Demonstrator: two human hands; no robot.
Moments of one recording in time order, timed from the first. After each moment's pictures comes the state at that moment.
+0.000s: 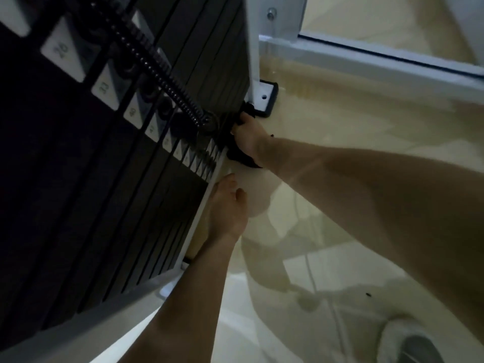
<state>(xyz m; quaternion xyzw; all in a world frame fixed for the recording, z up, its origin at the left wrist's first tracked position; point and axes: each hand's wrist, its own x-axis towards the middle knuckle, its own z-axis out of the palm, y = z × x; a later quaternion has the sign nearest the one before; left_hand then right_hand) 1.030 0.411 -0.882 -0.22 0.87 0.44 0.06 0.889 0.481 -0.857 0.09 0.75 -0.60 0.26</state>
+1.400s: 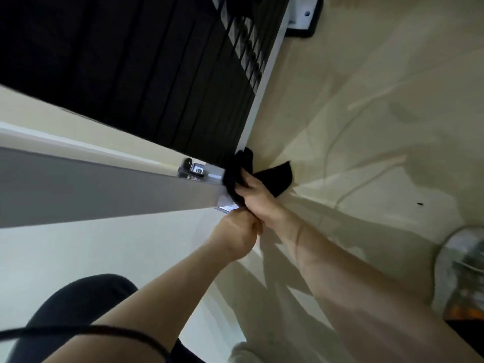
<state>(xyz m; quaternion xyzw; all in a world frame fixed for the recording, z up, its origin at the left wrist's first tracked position) 1.226 0.325 -0.822 -0.05 0.90 0.20 0.38 1.180 0.392 -0.914 0.12 0.59 -0.72 0.36</state>
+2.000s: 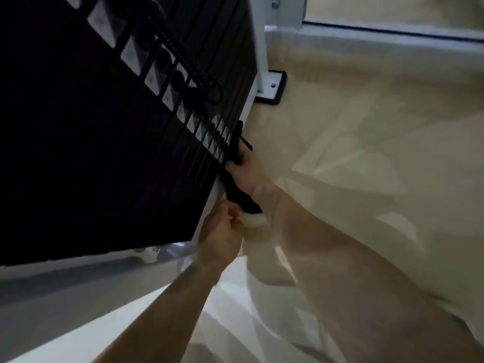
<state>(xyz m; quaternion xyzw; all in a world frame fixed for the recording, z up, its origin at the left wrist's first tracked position) 1.115 0.376 -0.843 -0.16 0.91 0.34 0.16 0.994 0.451 -0.897 0.05 0.67 -0.71 0.19</state>
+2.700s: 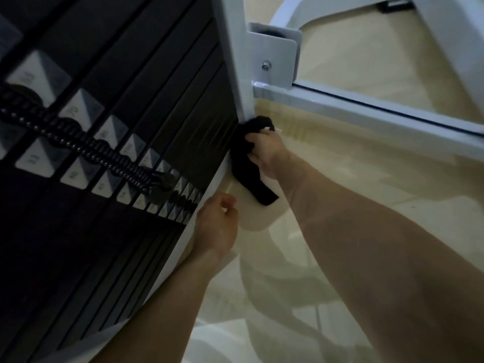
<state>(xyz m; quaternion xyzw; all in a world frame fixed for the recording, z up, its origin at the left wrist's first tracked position) 0.982 0.433 -0.866 -0.24 0.86 0.44 0.07 0.821 0.539 -0.863 0.20 0.65 -0.70 0.24</state>
